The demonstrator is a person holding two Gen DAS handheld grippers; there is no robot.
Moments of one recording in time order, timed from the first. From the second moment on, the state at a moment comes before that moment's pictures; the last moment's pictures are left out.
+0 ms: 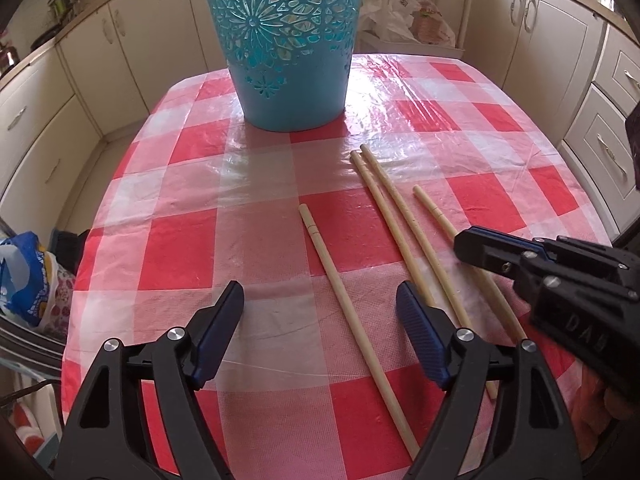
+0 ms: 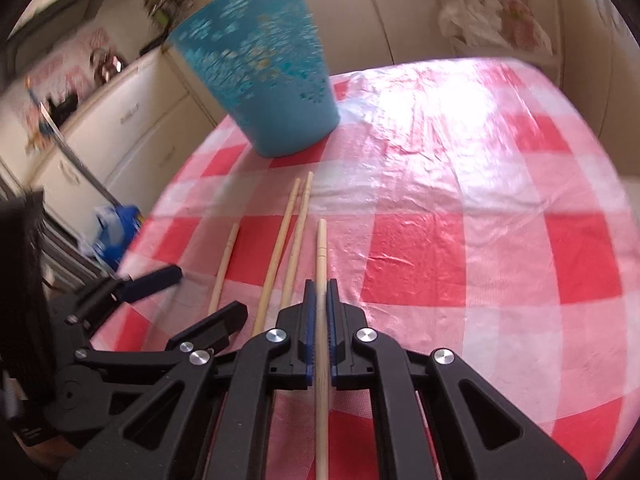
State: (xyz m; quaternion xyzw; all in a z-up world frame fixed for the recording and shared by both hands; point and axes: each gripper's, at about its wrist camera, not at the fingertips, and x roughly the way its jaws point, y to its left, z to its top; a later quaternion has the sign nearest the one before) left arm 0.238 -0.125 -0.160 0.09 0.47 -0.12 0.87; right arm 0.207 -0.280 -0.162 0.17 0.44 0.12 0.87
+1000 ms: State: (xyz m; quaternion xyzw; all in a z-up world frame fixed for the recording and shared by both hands) left arm 0.273 -0.102 -0.158 0.03 0.47 -0.11 0.87; right arm 0.205 -0.281 -0.161 0.18 0.44 0.11 0.87
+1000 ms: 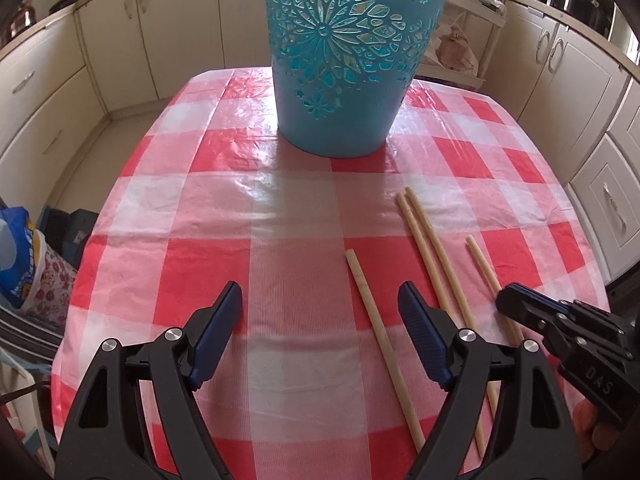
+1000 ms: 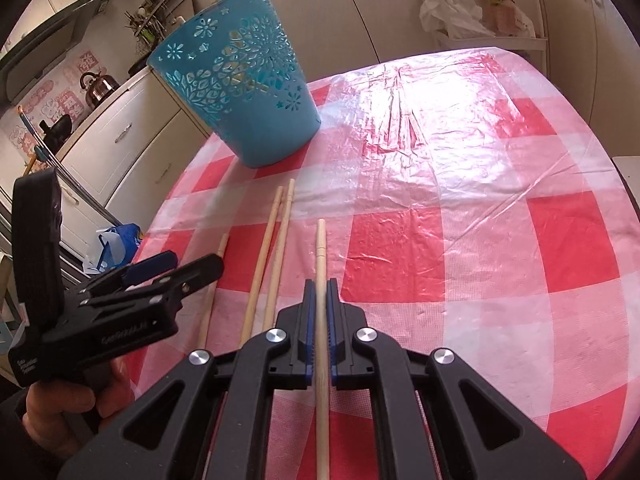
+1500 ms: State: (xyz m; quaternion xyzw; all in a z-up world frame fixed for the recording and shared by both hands) left arm 0.246 -0.112 -0.141 0.05 0.45 -0.19 0.87; right arm 0.190 -0.273 -0.148 0.21 0.42 0.10 0.88
